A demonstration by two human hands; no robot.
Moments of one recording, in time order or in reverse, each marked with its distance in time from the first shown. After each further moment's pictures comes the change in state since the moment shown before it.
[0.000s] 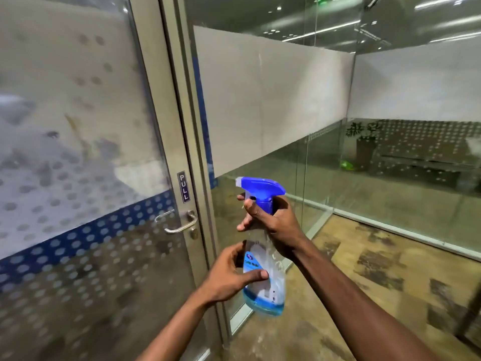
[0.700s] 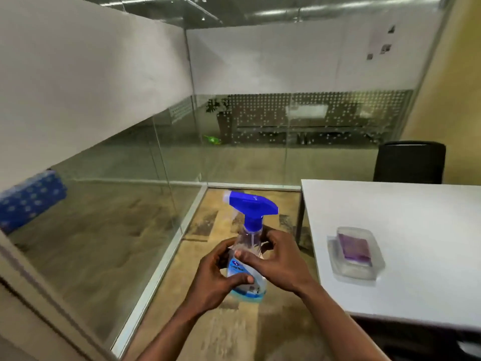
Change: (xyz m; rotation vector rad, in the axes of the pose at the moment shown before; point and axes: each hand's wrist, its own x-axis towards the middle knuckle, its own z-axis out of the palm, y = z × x) left_hand 0.038 0.035 0.328 -0.148 -0.372 0.085; right_hand -0.239 -0.084 -0.272 -0.887 0.527 0.154
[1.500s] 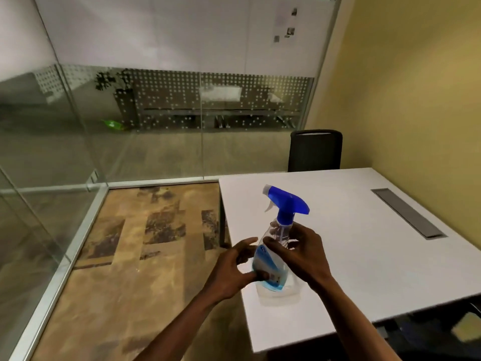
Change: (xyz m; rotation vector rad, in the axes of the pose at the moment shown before) left_hand 0.243 -0.049 0.271 -0.070 -0.552 -0.063; right_hand 0.088 0.207 -0.234 -0.272 0.458 0.375
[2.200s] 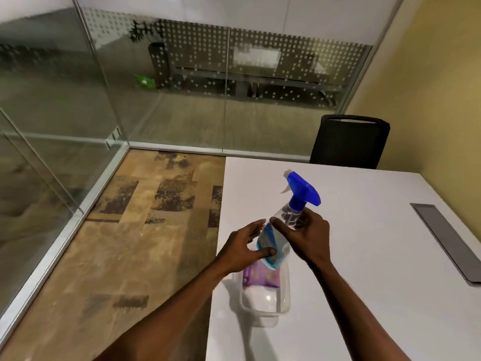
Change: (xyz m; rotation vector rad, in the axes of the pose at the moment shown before) left_hand 0.185 -0.030 0.074 -0.024 0.103 -0.170; right_hand 0.176 0.119 -0.035 -0.060 -0.013 0.006
